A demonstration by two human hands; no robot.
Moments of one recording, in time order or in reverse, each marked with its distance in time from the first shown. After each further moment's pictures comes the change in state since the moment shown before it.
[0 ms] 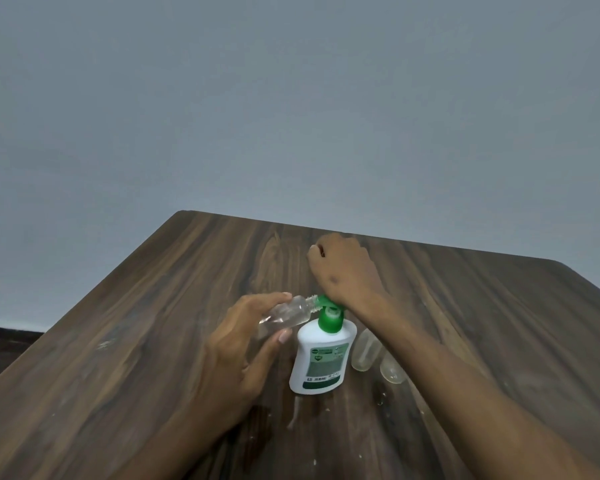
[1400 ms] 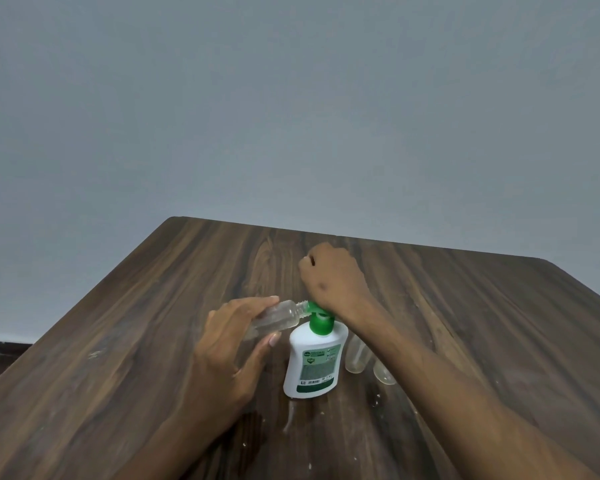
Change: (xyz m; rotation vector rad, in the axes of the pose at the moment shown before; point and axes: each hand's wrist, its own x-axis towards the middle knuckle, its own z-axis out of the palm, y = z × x) left_hand -0.003 -0.010 0.002 0.098 0.028 0.027; right_hand -0.001 0.002 0.006 -0.008 -0.019 0.006
